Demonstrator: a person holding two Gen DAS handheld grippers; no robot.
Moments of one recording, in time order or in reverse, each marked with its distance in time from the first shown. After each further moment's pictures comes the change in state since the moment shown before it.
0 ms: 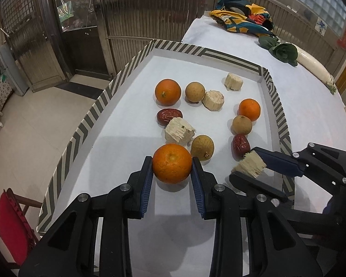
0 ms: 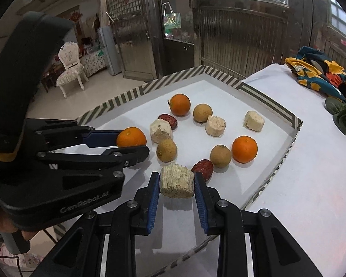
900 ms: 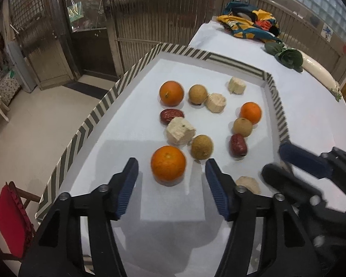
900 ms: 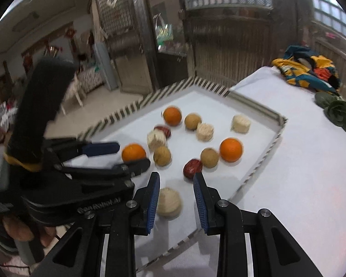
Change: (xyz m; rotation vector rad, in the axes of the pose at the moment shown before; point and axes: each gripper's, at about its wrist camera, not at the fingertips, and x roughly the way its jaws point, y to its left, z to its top) left arm -0.010 -0.007 -0.007 -0.036 -0.045 0.038; right arm -0.033 -0.011 -0.009 0.084 -0.111 0.001
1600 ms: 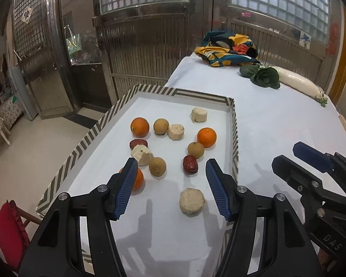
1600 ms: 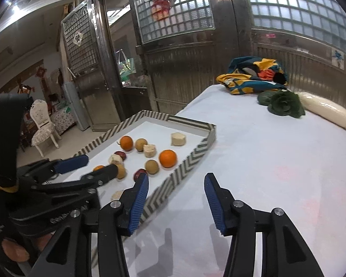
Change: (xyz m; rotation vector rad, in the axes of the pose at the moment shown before) left arm -0.047 -0.053 -0.012 0.052 -0.215 0.009; right arm -0.072 -0.045 -0.033 0.161 -0.187 -0.175
